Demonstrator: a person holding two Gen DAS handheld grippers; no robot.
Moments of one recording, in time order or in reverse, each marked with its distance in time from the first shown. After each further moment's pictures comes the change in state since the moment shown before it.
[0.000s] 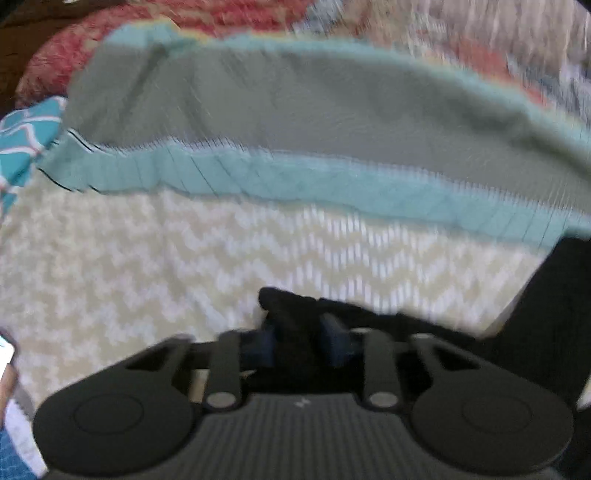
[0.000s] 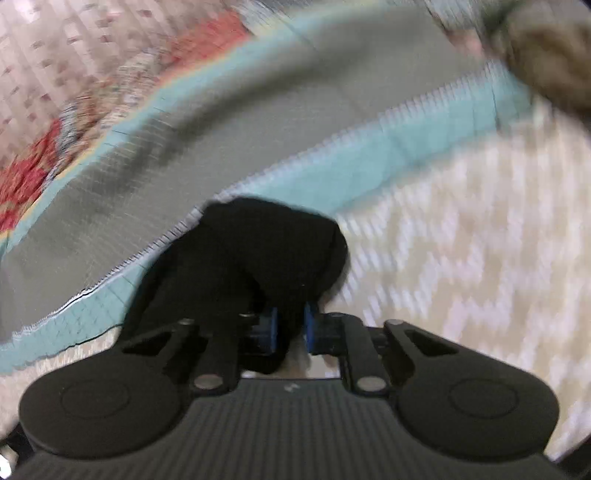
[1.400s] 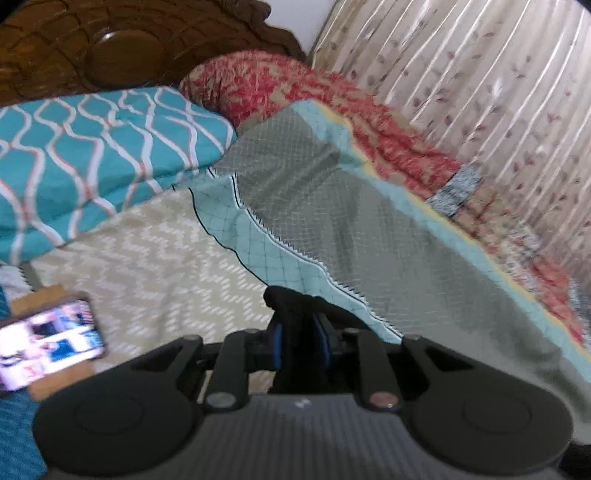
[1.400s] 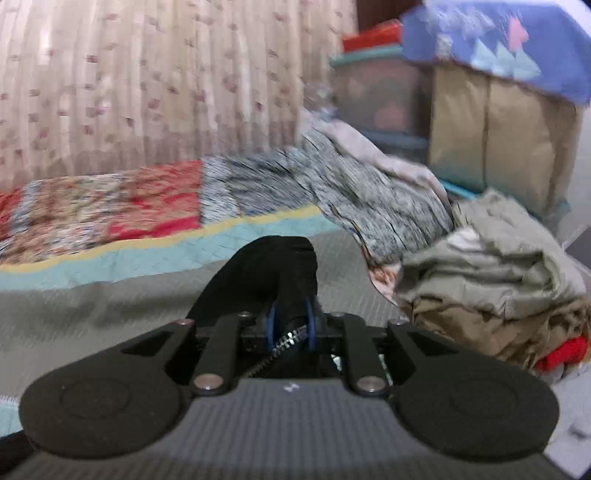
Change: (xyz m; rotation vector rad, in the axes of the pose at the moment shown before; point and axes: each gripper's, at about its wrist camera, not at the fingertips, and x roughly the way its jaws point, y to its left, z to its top) left arm -0.057 0.129 0.020 -0.505 -0.294 0.089; right arm -0.099 0.021 0.118 -0.149 -0.418 -0.324
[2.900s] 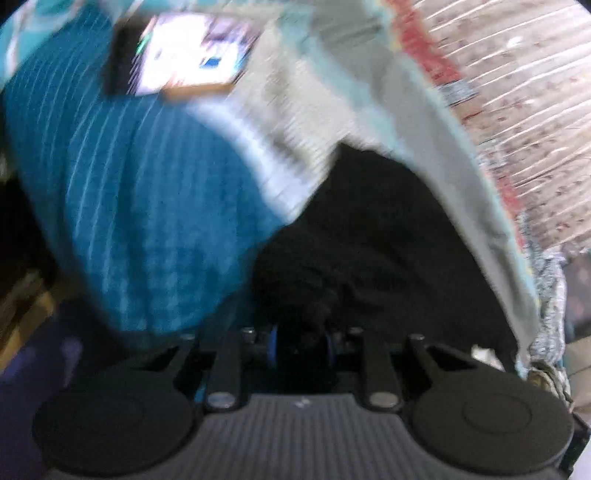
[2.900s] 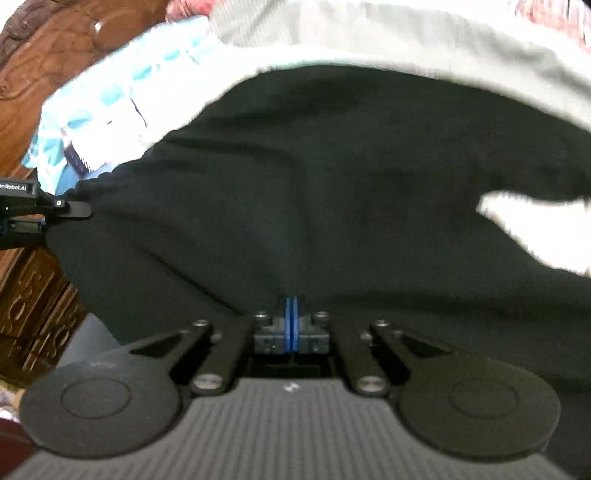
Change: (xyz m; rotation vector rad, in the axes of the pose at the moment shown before) left arm -0.099 0.173 -0.155 -0.226 0.473 -0.229; right arm -0.225 0.221 -0.265 -0.560 0.609 0.883
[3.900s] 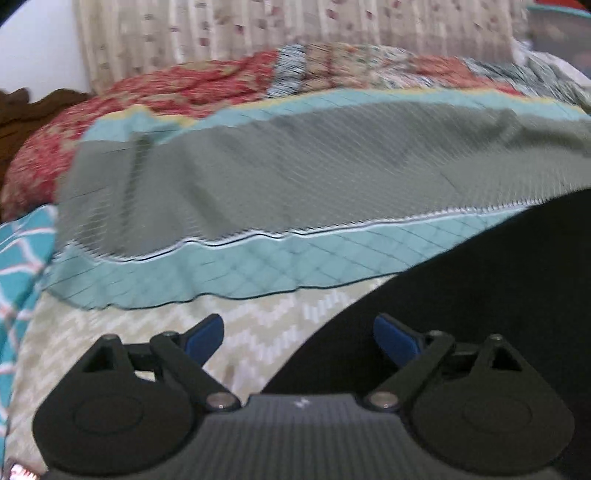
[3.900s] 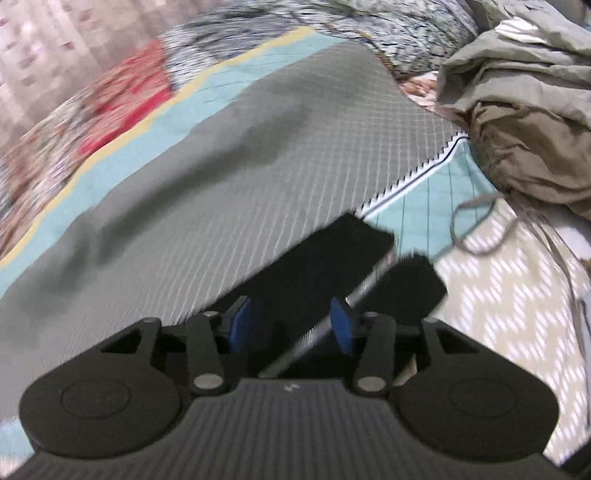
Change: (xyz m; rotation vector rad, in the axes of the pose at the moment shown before) left arm 0.201 -0.236 0.121 1.043 -0.246 0.259; right arm -0.097 -0.452 0.139 0.984 -0.272 -0.578
